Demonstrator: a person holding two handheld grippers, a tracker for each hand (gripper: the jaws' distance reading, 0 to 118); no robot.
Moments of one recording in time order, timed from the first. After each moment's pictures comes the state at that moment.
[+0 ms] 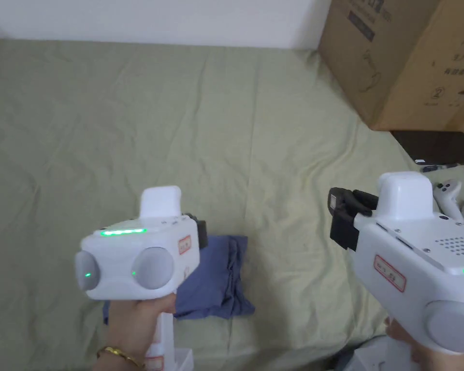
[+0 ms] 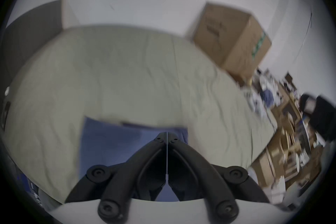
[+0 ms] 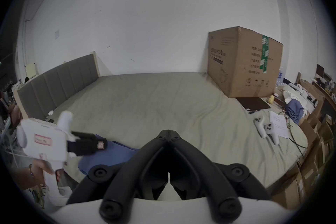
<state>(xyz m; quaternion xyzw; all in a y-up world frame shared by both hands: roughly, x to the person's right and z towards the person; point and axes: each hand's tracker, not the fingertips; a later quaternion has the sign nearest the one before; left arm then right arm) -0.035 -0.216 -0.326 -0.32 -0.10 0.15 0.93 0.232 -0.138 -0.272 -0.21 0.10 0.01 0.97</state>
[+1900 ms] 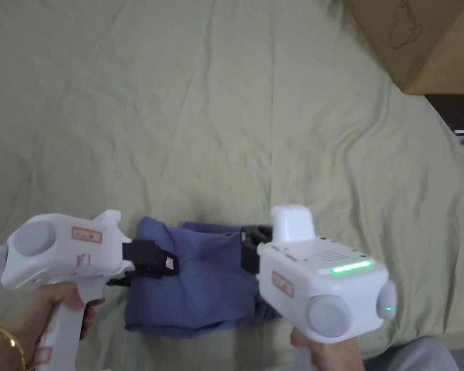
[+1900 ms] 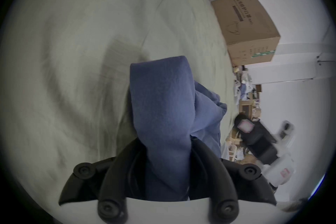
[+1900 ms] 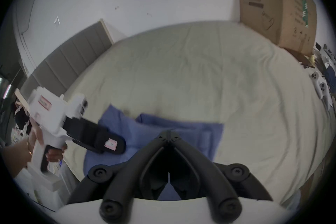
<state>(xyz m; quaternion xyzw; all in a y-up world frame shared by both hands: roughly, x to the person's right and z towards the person) -0.157 -0.322 -0.411 -0.62 -0.22 0.35 0.67 0.135 -0.261 -0.358 -0.36 0.16 -0.06 0.92</state>
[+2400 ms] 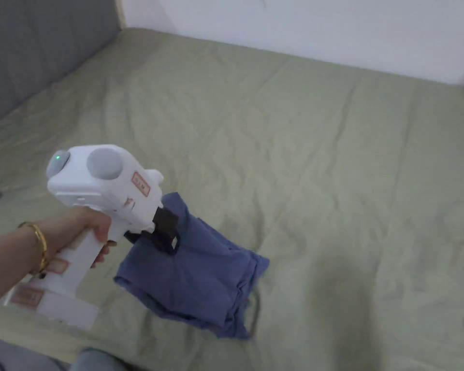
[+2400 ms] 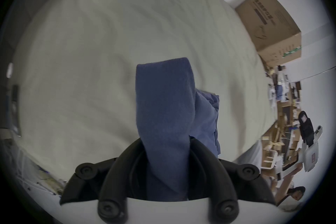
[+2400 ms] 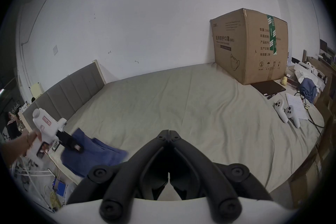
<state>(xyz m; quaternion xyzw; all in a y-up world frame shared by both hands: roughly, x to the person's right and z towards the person) -0.309 -0.217 -0.397 -0.61 -0.05 0.16 0.77 0.211 -0.156 -0.305 -0.23 0.10 -0.07 0.96</state>
